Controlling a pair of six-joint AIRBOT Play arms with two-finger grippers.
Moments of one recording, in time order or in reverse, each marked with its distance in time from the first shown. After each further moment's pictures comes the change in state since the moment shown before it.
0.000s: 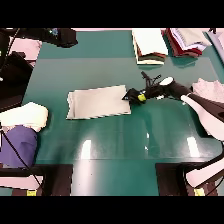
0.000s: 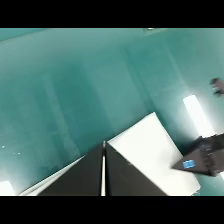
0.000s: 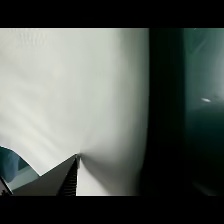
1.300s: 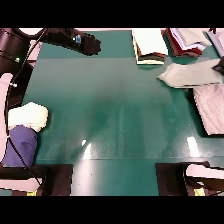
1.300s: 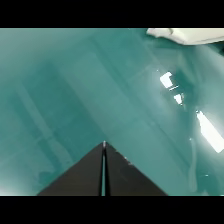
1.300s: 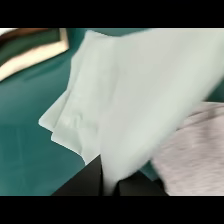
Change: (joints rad) left arm -0.185 -0.002 0.000 -0.026 0.012 0.041; right arm -0.841 0.339 0.262 -0.454 0.076 0.096
